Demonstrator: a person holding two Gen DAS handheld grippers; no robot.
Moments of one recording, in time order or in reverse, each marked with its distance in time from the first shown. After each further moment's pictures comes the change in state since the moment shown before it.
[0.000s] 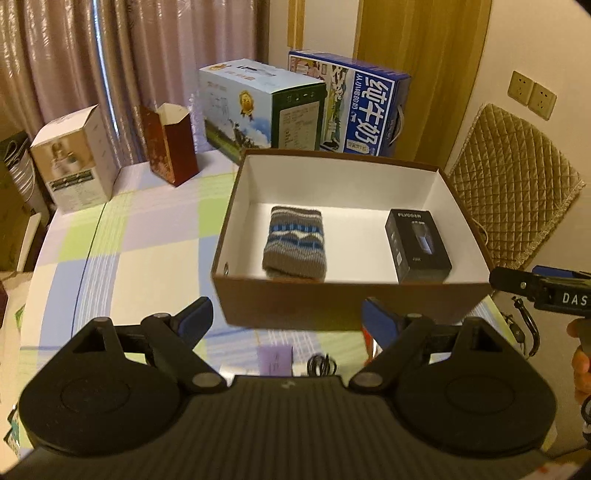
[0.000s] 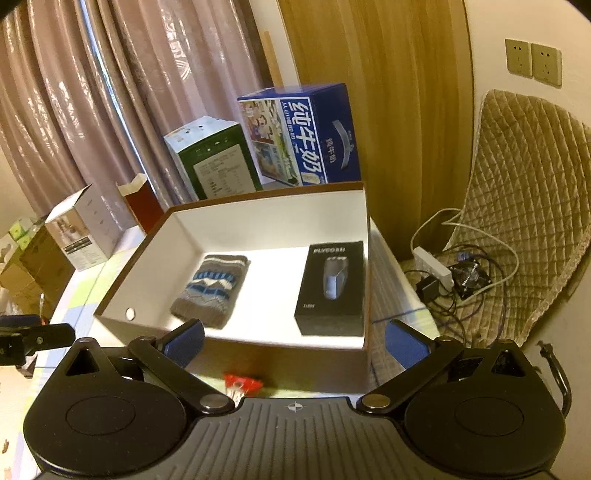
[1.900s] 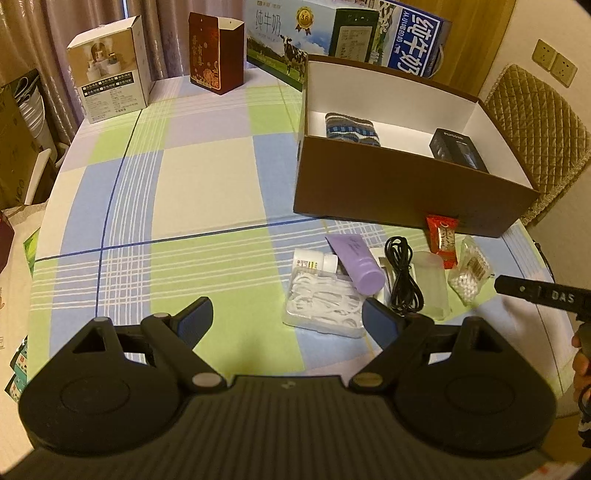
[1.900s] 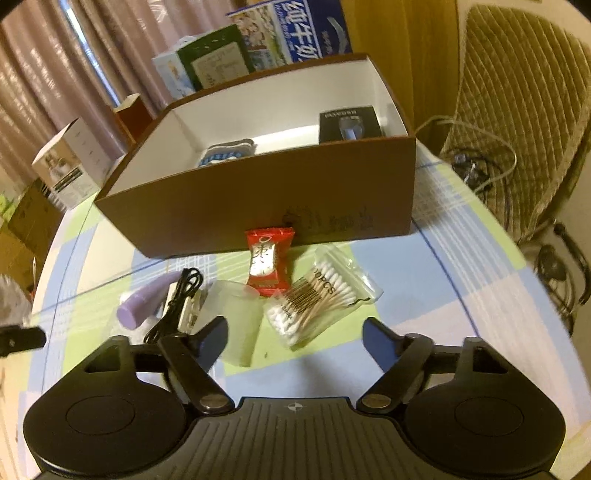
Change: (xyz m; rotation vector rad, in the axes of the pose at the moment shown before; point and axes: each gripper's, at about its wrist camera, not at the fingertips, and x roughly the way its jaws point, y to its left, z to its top) left arm 0.008 0.089 -0.087 -0.046 0.167 -0.007; right arm 0.033 0.038 -0.107 0.136 0.206 -0.054
